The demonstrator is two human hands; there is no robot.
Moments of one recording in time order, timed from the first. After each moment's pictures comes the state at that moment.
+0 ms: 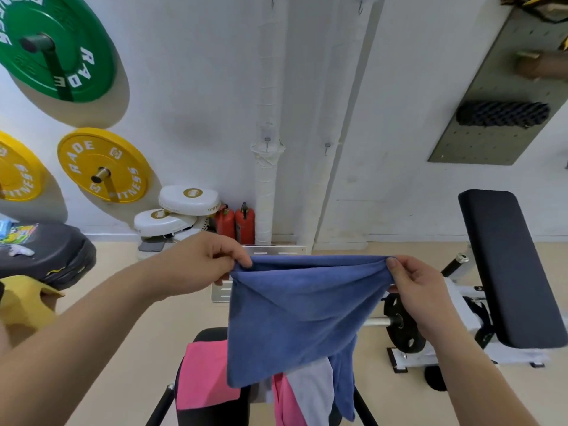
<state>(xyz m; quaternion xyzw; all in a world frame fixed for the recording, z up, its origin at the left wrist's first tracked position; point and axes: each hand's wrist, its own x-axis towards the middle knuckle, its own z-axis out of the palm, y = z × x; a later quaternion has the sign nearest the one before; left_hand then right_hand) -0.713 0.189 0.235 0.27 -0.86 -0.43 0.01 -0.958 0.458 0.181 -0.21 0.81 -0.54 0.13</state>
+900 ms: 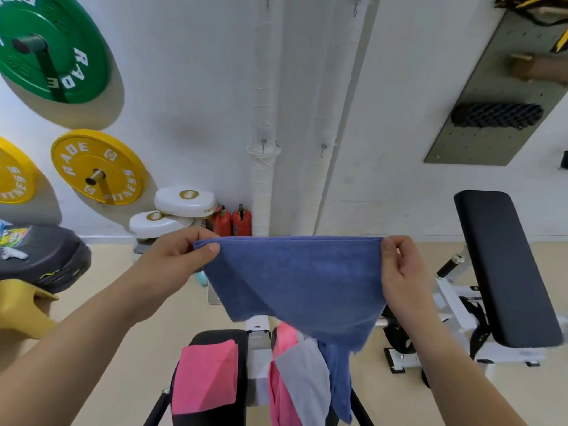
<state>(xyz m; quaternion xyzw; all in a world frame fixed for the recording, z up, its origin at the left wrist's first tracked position) -0.697 0.186 0.219 0.32 -0.75 -0.55 0.17 -0.952 0.431 0.187 -0.23 0.81 -0.54 0.02</state>
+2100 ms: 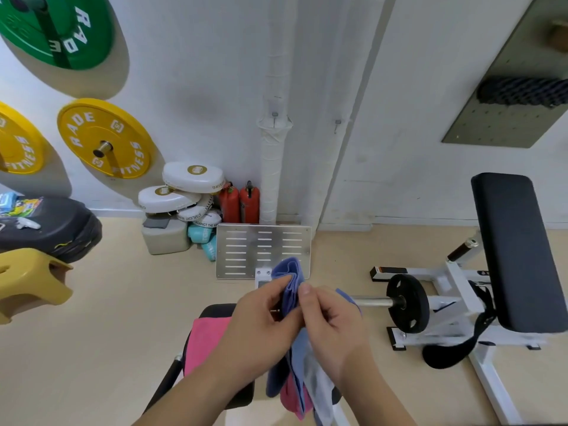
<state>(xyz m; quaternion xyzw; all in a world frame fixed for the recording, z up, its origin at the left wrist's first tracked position) -0.716 0.311 0.162 0.28 -0.73 -0.60 0.18 -0.808 0.405 0.152 -0.29 0.75 -0.56 0.21</state>
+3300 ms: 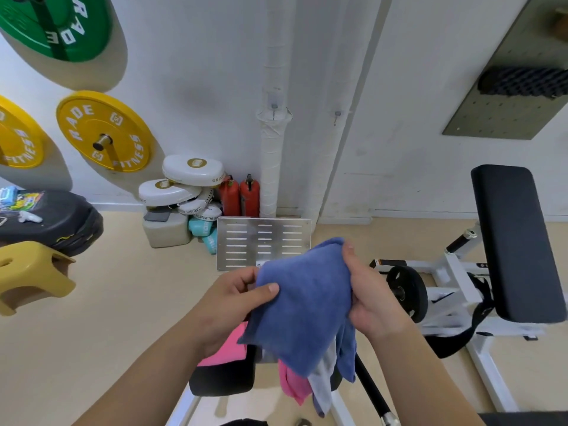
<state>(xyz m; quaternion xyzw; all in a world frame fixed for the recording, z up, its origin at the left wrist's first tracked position) -0.693 0.272 0.143 0.31 -0.60 -0.73 0.08 -0.876 0.404 0.157 -0.01 0.59 -0.66 0.45</state>
